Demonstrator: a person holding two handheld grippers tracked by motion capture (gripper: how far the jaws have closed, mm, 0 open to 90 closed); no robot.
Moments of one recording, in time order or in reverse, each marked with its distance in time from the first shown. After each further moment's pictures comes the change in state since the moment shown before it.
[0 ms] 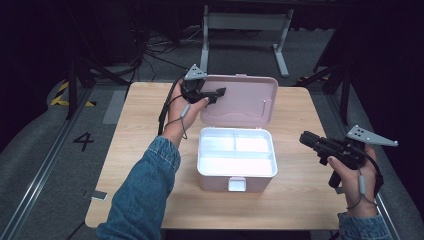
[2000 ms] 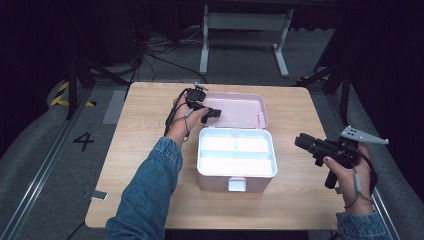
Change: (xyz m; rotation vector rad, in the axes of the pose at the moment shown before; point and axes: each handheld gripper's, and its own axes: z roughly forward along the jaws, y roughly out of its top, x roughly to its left) left arm 0.027 -0.058 0.050 0.392 0.085 -0.267; right arm -0.008 -0.010 0.011 0.036 0.030 0.063
